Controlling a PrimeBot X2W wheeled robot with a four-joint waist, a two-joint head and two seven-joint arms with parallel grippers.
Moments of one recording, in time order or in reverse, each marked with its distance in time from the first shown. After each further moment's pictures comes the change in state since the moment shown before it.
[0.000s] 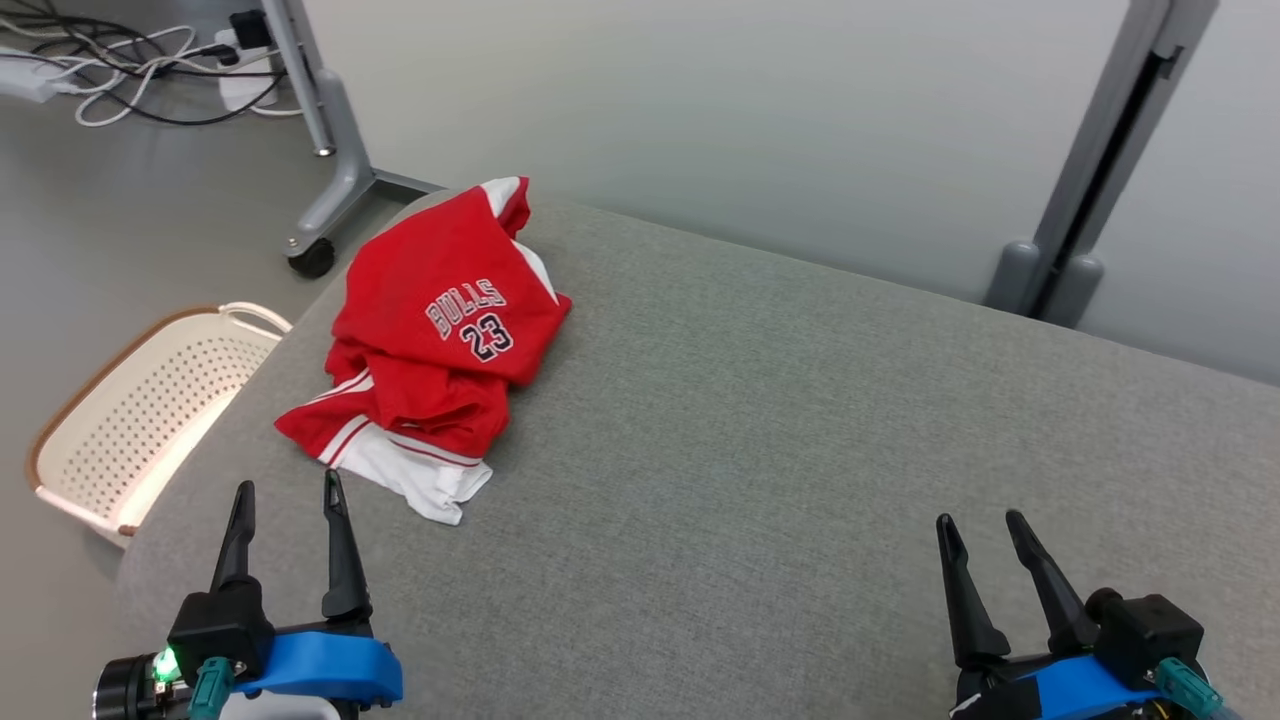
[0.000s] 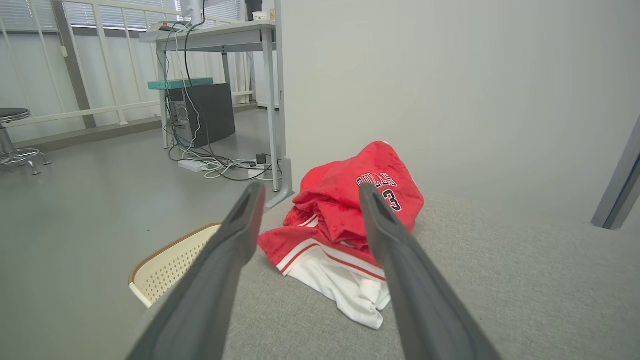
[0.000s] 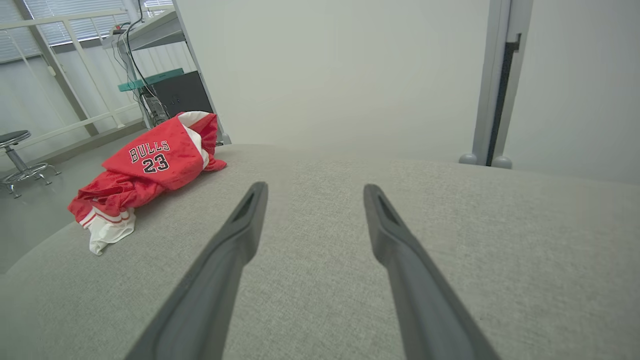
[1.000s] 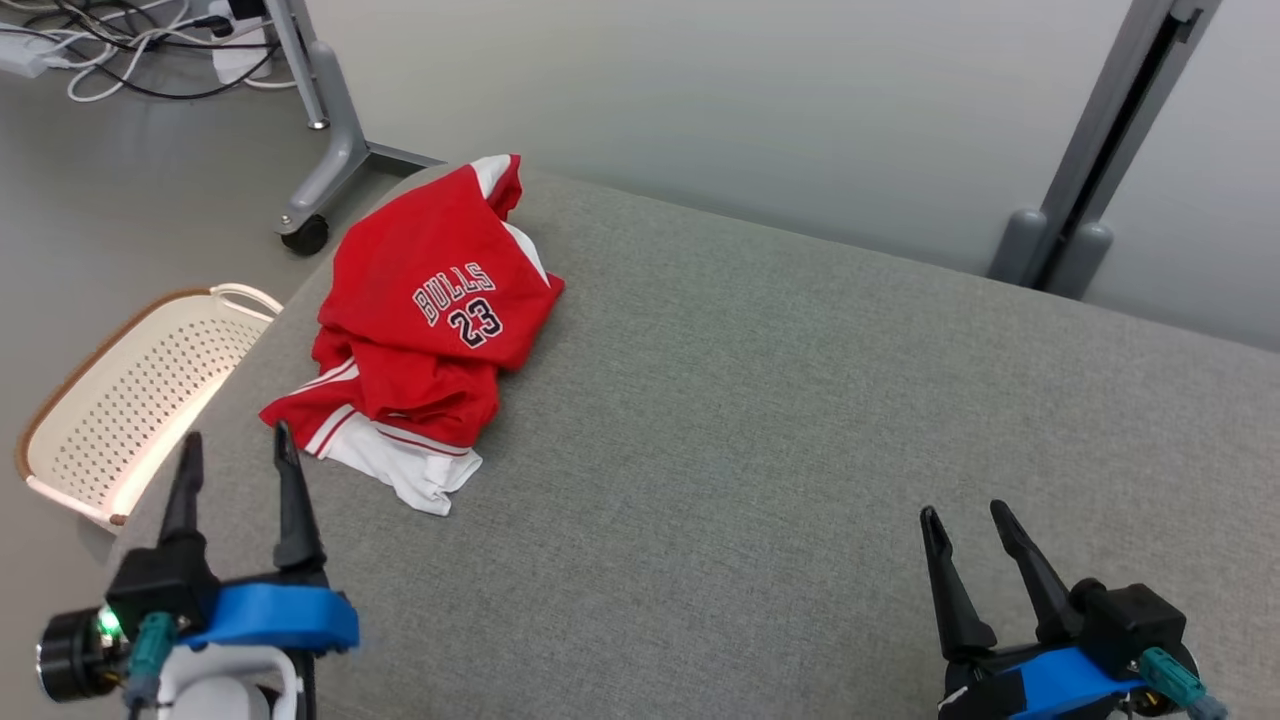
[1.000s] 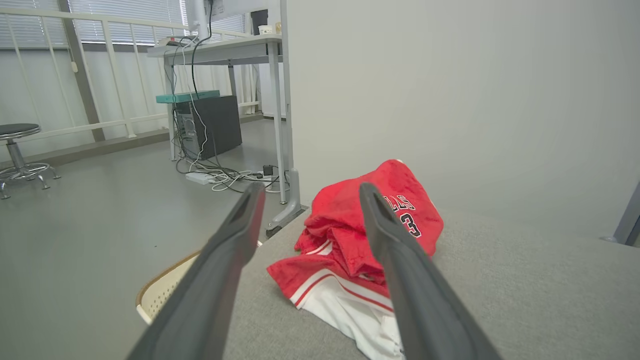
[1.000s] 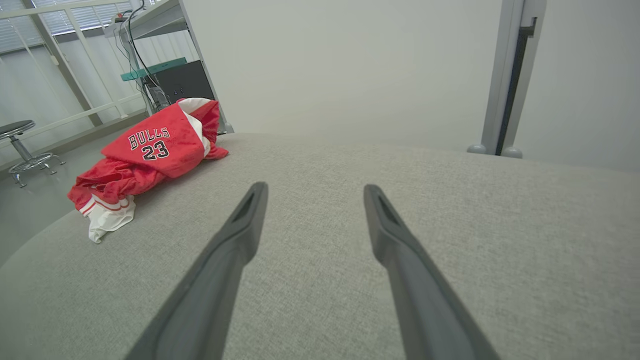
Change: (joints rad) left arm -0.058 0.033 0.037 0.004 -0.020 -0.013 0.000; right arm -0.013 0.000 0.026 0.005 -0.020 0.000 0.000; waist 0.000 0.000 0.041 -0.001
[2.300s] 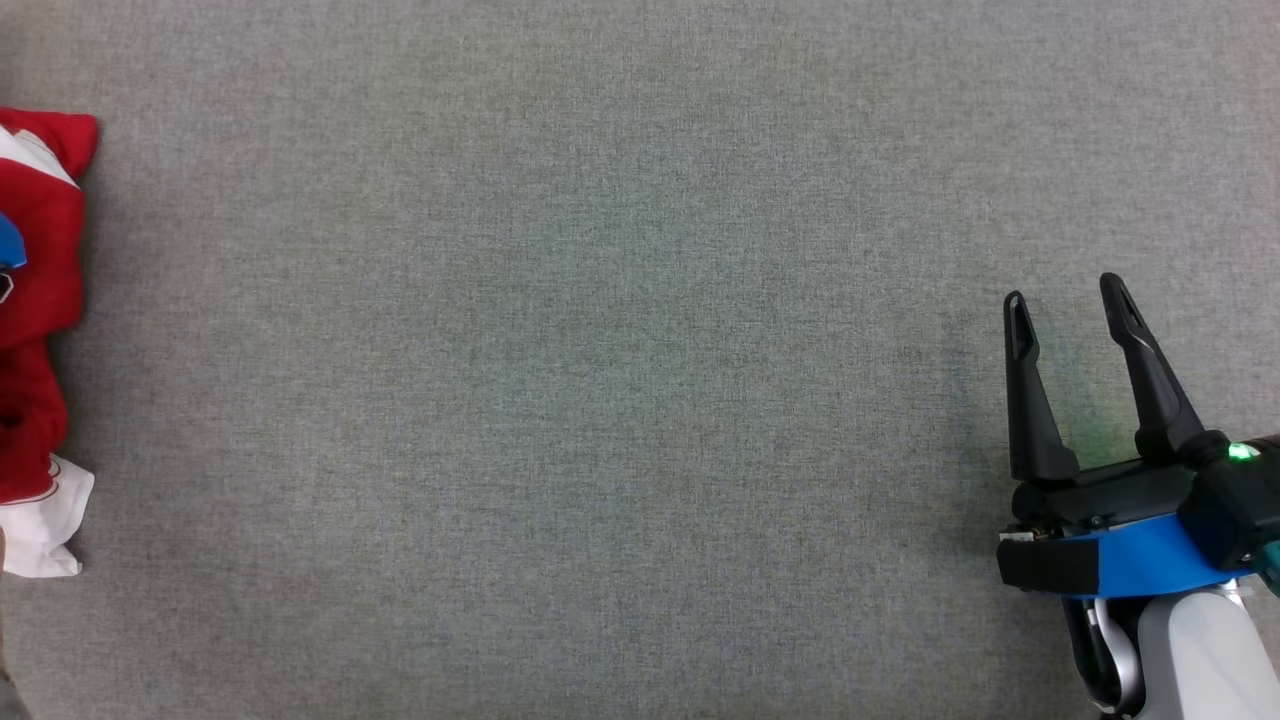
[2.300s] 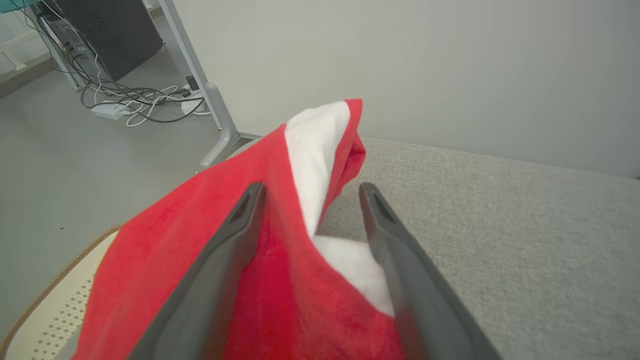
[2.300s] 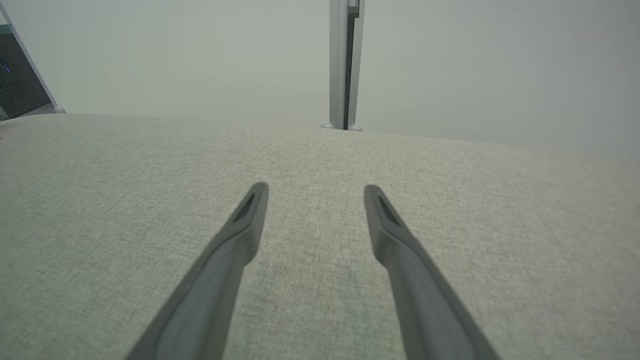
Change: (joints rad) left arm -0.878 0.298 0.101 0.740 -0.077 -0.104 0.194; right arm -0.164 -0.011 -0.089 -0.312 -0.173 0.000 0.025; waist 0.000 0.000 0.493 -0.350
